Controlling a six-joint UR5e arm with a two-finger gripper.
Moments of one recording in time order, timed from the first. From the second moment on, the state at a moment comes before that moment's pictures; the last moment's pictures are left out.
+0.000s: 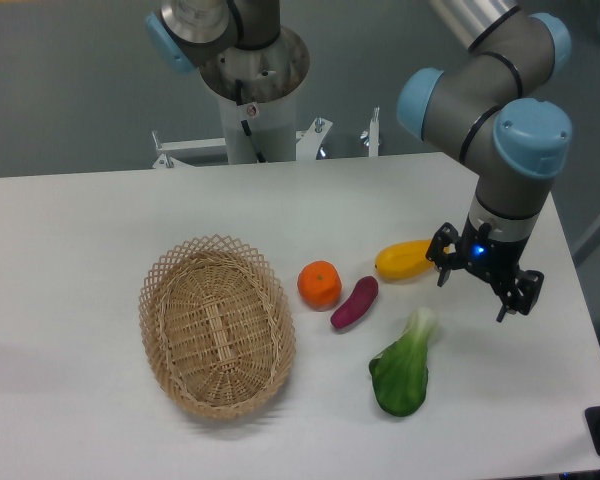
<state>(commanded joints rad) 2.69 -2.02 -1.46 -1.07 1.44 1.42</state>
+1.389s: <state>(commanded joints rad) 2.64 -2.06 -1.66 -0.87 1.52 1.35</state>
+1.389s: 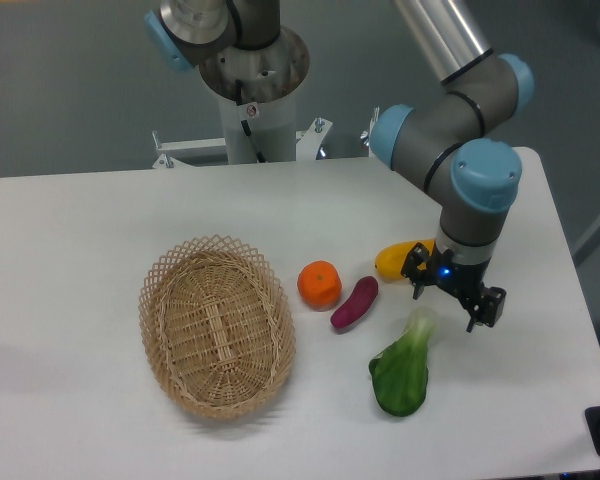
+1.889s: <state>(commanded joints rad) 2.63 -2.10 -1.69 -0.84 1.52 1.33</state>
